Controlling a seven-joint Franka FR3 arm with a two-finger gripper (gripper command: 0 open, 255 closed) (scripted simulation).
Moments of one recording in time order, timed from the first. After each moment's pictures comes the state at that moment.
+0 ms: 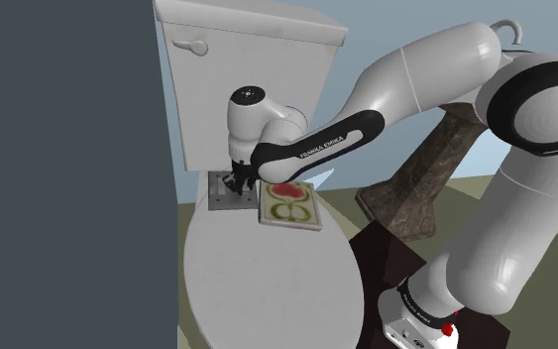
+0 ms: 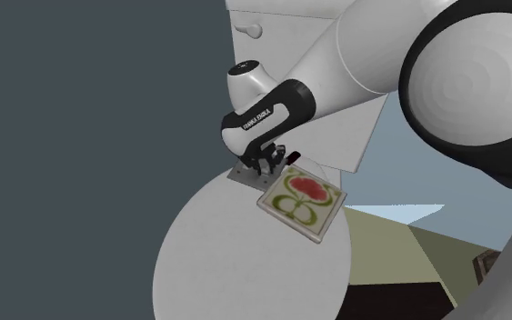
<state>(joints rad) 0.12 0.23 0.31 -2.12 -0.37 2.33 0.73</state>
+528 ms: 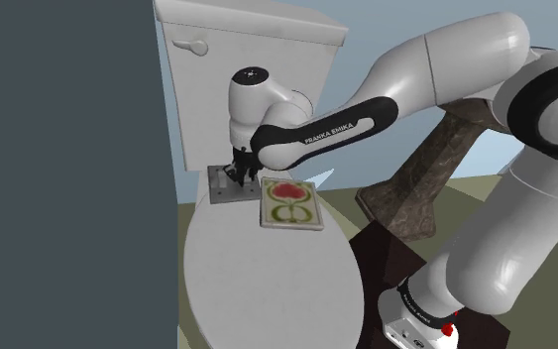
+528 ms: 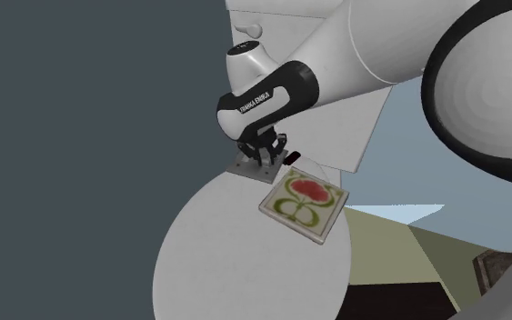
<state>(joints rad) 0.11 0.16 0.33 -2.09 -0.32 2.25 0.69</state>
